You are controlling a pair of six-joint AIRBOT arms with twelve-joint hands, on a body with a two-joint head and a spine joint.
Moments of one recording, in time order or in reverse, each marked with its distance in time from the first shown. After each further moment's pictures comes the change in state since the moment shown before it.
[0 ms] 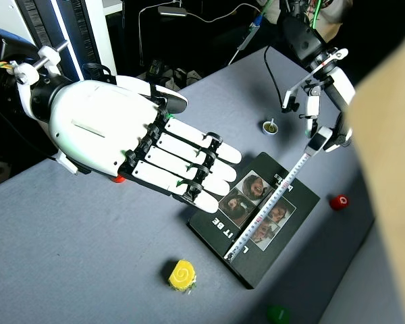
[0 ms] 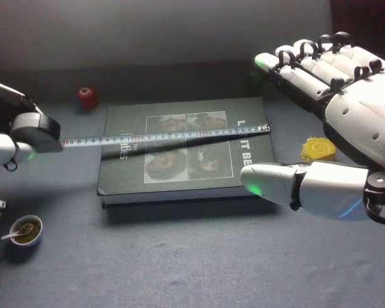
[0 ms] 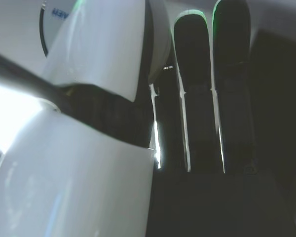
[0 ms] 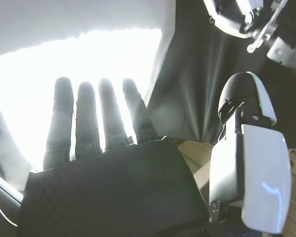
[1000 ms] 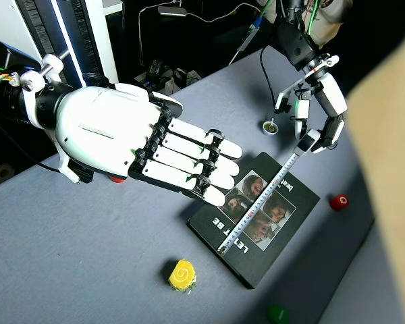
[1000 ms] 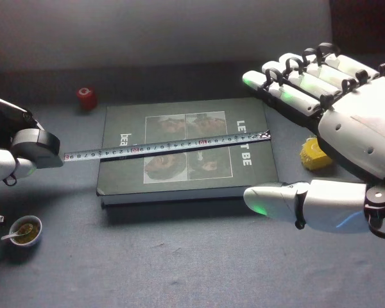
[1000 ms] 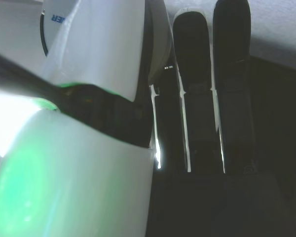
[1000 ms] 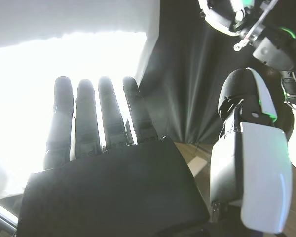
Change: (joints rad) left arm 0.045 -0.011 0.004 0.017 0.003 -0.021; right arm -0.040 0.000 0.048 -0.159 -0.070 0.077
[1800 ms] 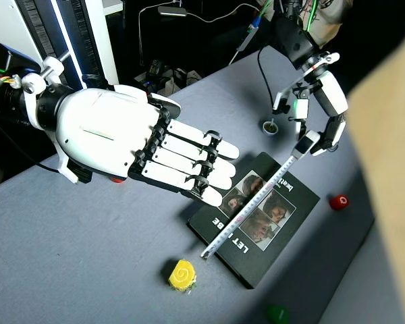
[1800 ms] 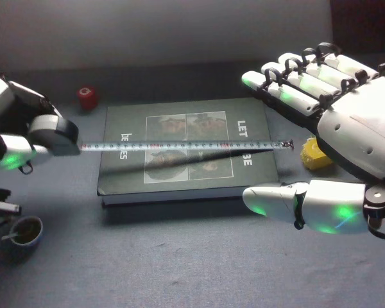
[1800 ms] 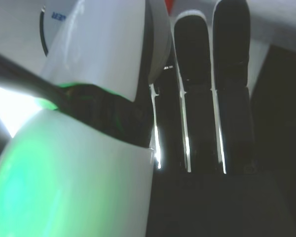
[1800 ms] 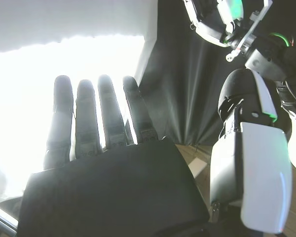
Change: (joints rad) left arm -0.118 0.046 -0.095 -0.038 0.005 0.114; right arm -0.001 -0.002 0.000 -0.002 0.002 0.003
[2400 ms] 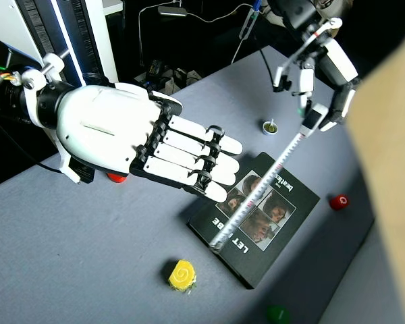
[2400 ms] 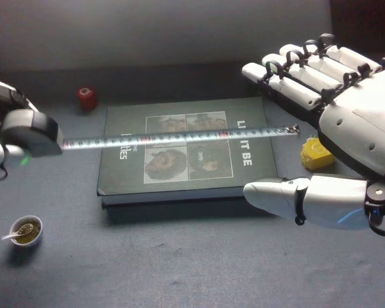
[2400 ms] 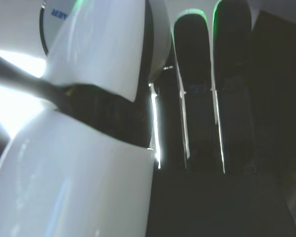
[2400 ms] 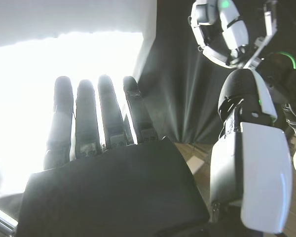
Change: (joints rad) left arm -0.020 0.206 -0.254 -0.098 -0.049 0.063; right arm 0.000 0.000 0.000 -0.021 0.026 0.000
